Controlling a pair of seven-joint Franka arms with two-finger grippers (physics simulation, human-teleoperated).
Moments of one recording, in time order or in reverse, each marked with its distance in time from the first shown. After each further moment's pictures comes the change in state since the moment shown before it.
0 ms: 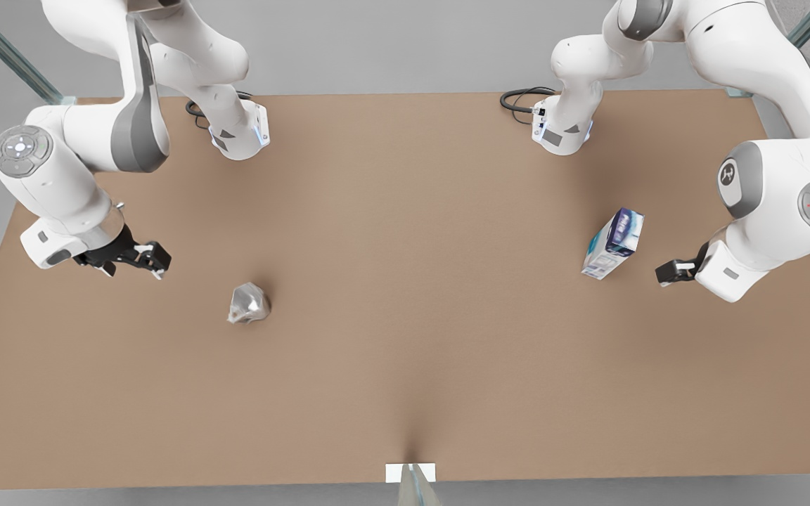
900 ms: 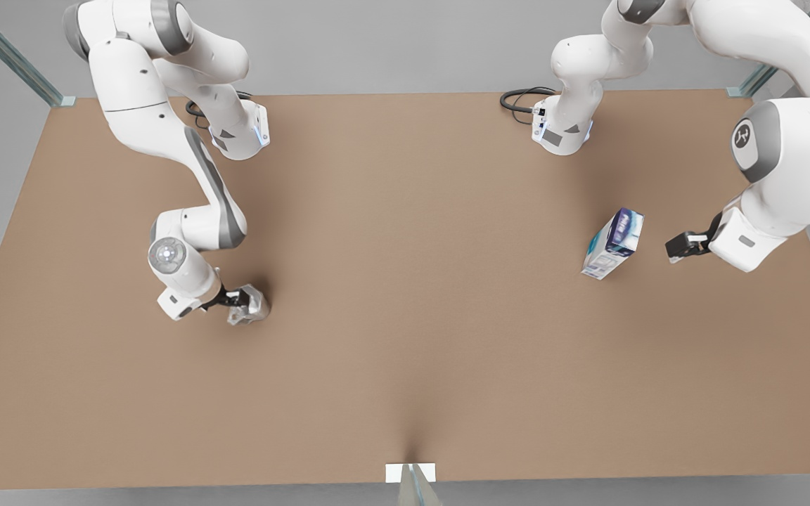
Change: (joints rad) left arm -0.002 -0.092 0.002 -0.010 0.000 -0.073 0.008; right arm 0.038 0.280 0.006 -0.477 0.007 0.646 0.025
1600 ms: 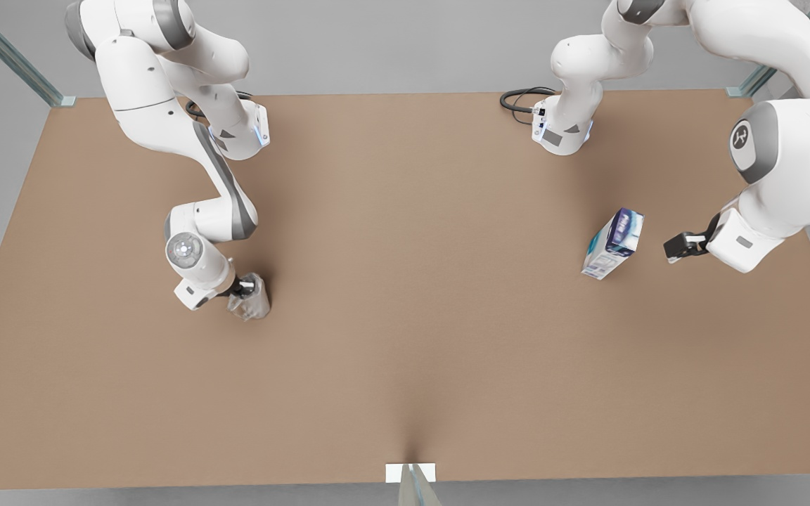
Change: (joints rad) left arm -0.001 0.003 -0.005 0.001 0.001 -0.002 -0.002; right arm 0.009 -0.020 0.029 -0.060 0.003 -0.017 0.027
